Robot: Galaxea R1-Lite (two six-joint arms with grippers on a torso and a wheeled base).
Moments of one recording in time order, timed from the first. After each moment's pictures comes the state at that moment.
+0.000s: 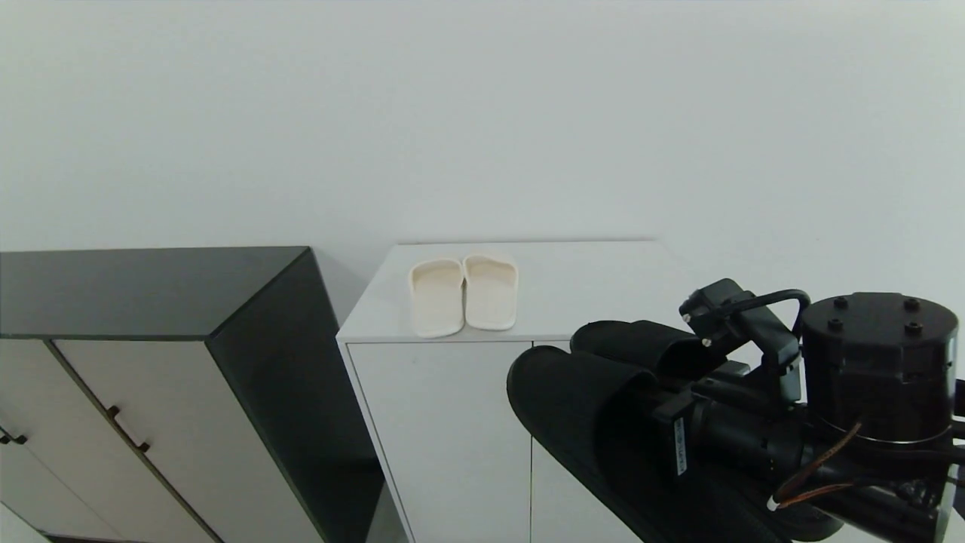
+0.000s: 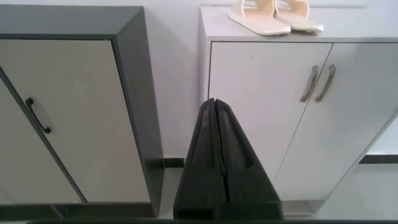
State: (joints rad) left arm 0.00 0.00 0.00 0.00 0.02 -0.02; right arm 0.84 1.52 -0.67 -0.54 -0.21 0.14
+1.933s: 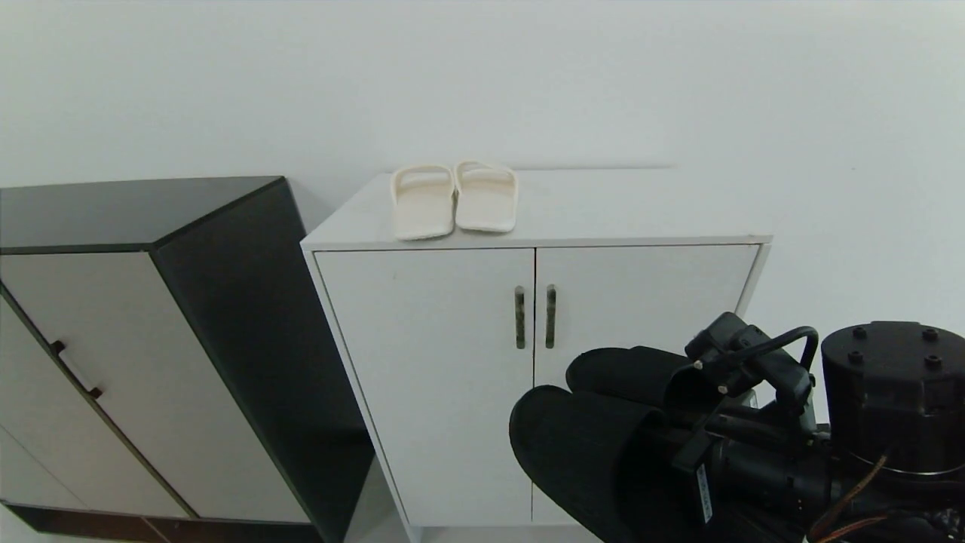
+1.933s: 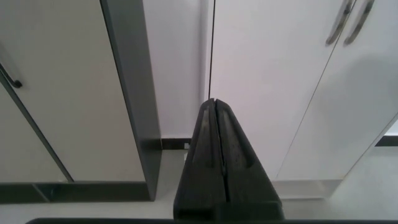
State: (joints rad) left arm 0.00 0.00 0.00 0.00 0.02 -0.02; right arm 0.84 1.48 -0.58 -0.54 -0.10 0.06
